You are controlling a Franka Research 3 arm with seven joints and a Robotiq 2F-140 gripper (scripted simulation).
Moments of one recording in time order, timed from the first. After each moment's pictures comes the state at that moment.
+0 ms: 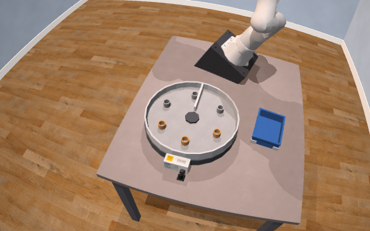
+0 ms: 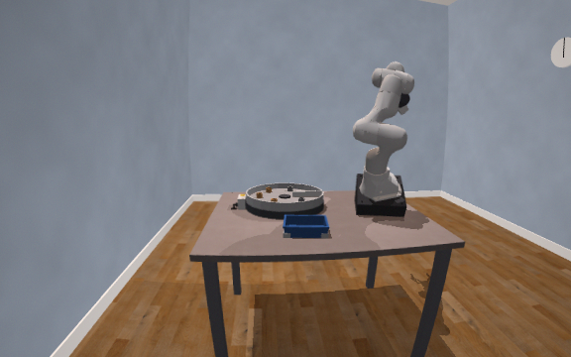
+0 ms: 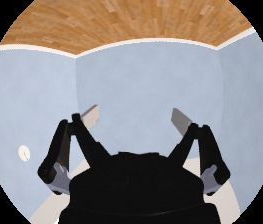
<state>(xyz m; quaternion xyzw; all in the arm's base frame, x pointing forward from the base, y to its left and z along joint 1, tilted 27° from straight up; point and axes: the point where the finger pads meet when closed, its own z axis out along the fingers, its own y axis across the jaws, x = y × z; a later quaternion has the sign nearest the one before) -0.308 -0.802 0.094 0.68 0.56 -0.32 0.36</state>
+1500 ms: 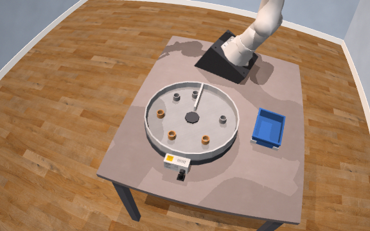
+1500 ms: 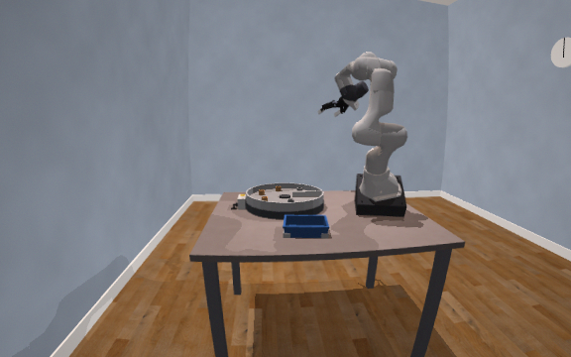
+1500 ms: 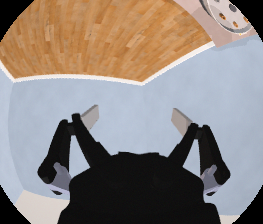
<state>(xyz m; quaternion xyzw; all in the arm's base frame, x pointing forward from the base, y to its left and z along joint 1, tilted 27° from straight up) 0.170 -0.711 0.102 0.53 0.75 -0.02 0.40</state>
